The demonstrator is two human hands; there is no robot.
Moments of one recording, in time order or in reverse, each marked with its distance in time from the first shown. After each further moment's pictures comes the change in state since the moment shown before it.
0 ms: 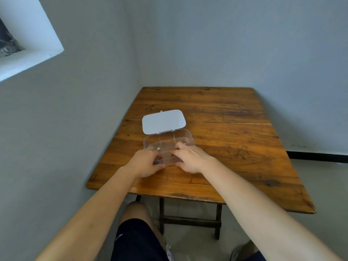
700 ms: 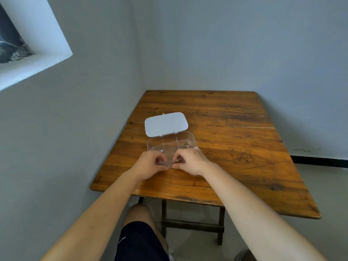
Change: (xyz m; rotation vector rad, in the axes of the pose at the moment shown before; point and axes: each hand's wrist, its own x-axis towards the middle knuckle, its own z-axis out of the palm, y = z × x) left_hand -0.009 0.000 -0.004 -0.370 0.063 -0.033; right_hand 0.001 -0.005 0.008 0.325 0.103 0.125
